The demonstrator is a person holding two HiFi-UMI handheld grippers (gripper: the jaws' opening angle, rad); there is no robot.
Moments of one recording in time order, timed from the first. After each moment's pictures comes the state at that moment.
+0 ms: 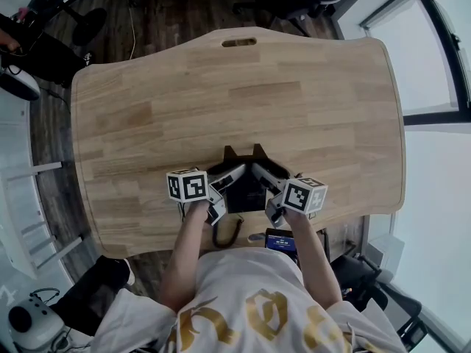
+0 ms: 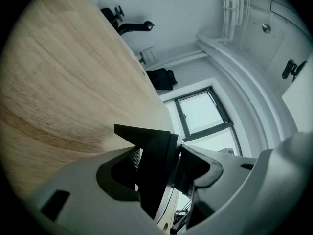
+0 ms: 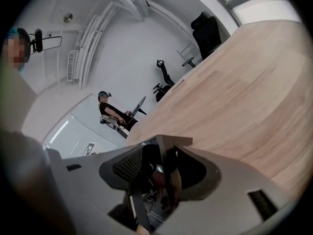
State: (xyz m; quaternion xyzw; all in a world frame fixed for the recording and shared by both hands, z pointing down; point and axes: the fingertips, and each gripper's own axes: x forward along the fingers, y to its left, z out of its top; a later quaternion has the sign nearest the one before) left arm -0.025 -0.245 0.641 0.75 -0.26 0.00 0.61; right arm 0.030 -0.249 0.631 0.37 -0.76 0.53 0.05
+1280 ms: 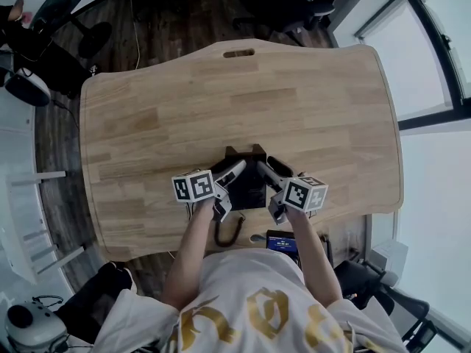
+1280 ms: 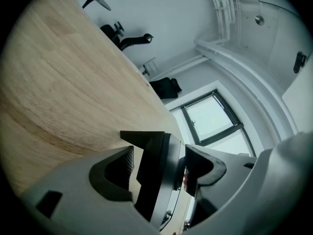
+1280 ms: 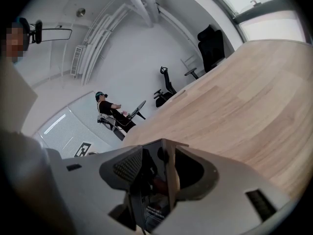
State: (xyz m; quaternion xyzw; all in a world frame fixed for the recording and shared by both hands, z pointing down) left arm -0.039 -0.249 0.638 0.74 -0.34 0.00 0.58; right arm 0.043 -0.249 0.615 0.41 -0.78 0.47 0.06
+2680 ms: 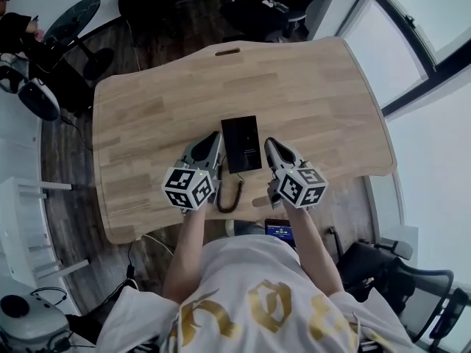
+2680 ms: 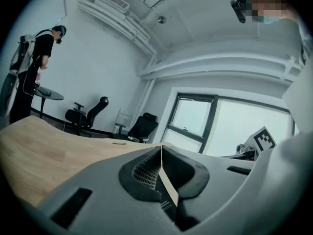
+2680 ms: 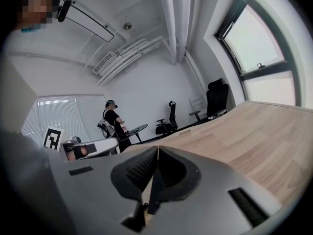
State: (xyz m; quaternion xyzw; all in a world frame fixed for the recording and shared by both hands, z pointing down) left arm -0.074 -0.155 0.450 0.88 -0.44 0.01 0.19; right arm 0.061 -0.136 0.480 0.51 -0.82 0.26 0.00
